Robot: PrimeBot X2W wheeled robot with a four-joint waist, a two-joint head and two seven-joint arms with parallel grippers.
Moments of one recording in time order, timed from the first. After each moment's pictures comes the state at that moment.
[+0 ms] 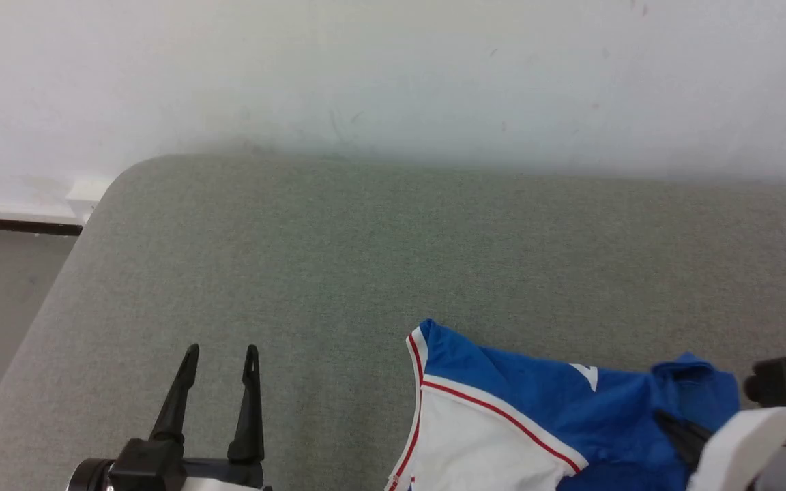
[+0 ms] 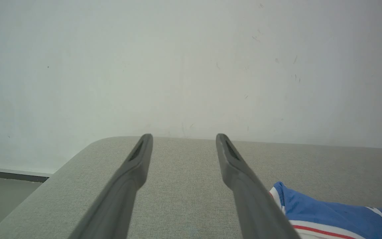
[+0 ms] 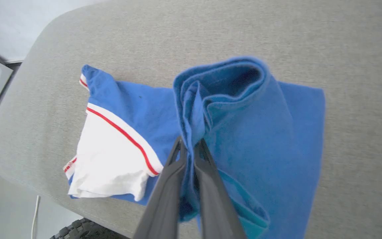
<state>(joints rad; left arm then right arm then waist) 0.18 0.06 -0.05 -0.12 -0.08 -0.01 -0.26 0.18 -0.11 -0.16 -0.24 0.44 0.13 0.78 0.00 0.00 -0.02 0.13</state>
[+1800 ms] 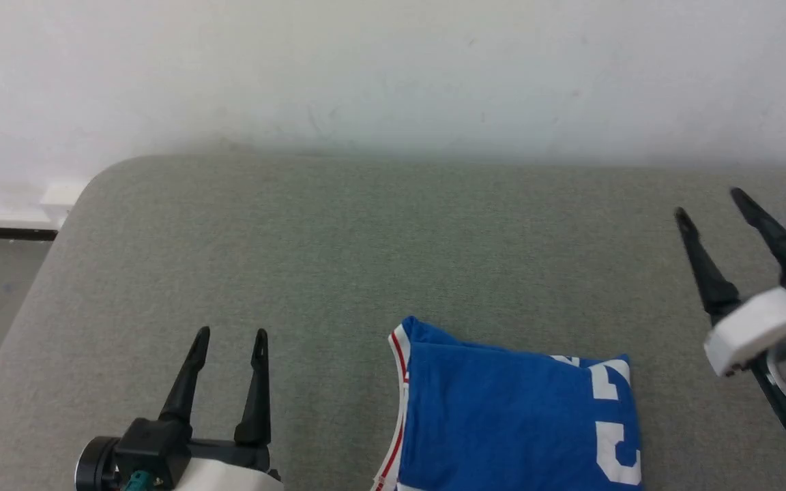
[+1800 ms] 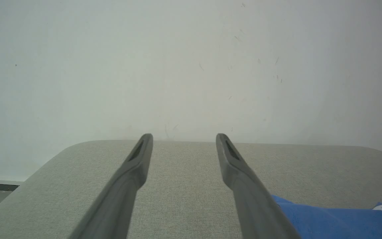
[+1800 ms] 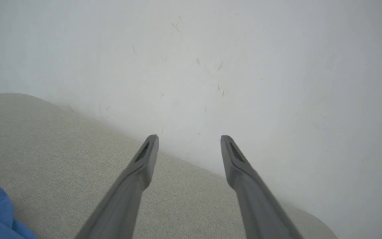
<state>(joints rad) 0.12 0.05 -0.05 -0.07 -0.10 -0.05 -0.26 -0.28 -0.39 0.12 0.16 0.17 0.13 -0.05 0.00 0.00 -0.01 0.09</state>
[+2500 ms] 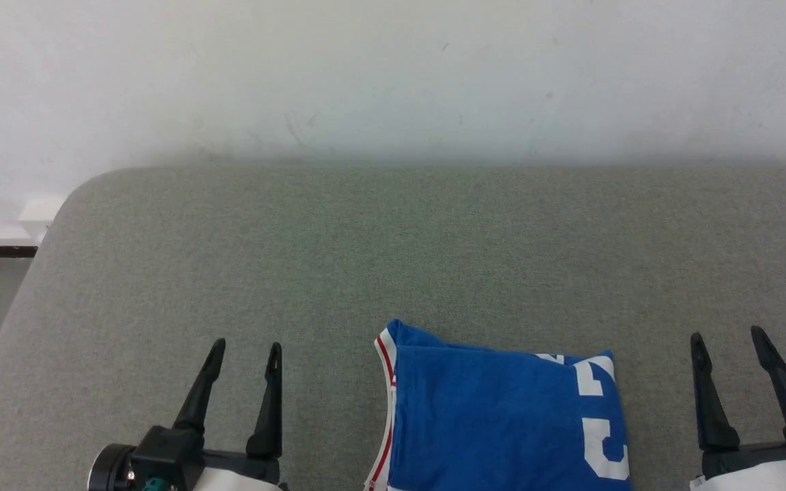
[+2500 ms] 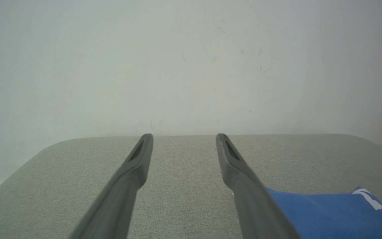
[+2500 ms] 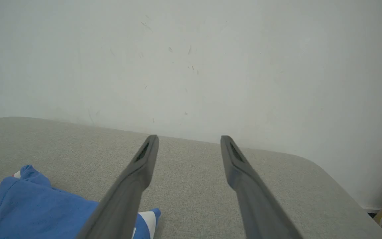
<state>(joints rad) 0.14 0.05 -0.07 -0.06 -0.08 -0.06 -0.26 0.19 -0.10 -0.12 -0.12 0.02 0.13 -0.23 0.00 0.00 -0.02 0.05</state>
